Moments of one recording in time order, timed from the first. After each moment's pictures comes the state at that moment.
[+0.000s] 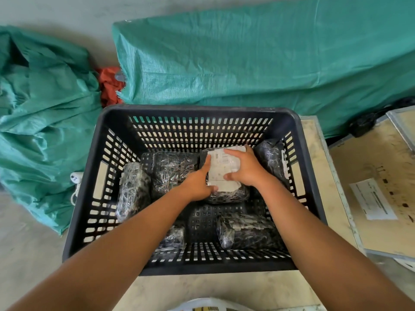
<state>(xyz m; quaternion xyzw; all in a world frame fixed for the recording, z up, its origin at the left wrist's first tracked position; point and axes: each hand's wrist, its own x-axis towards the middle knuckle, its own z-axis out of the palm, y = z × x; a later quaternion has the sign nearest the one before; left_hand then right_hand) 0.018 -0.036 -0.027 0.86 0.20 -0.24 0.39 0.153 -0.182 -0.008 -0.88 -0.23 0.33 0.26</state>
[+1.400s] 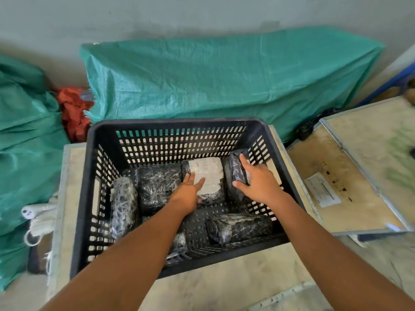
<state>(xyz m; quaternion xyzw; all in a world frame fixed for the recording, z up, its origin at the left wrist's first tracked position) 0.008 -0.038 -0.057 0.94 0.09 -0.22 0.24 0.098 -0.247 0.072 -0.96 -0.21 0.18 0.05</state>
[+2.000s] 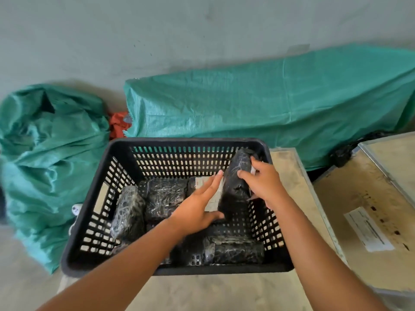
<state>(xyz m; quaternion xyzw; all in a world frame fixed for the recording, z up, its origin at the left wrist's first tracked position) -0.014 -0.093 0.061 0.93 0.02 0.01 0.37 0.149 -0.251 0.105 -0.85 -0.10 0.23 0.46</state>
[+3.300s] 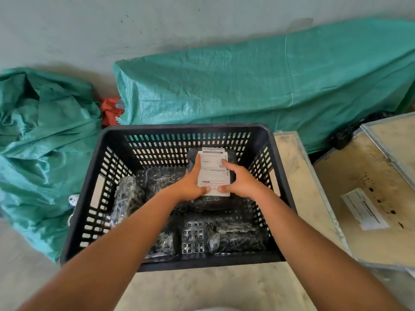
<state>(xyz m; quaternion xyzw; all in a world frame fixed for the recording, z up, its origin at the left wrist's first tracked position) 0.025 -0.043 0.035 0.83 0.16 -0.22 0.49 0.145 -0.219 0.027 -0.83 -0.24 0.38 0.33</state>
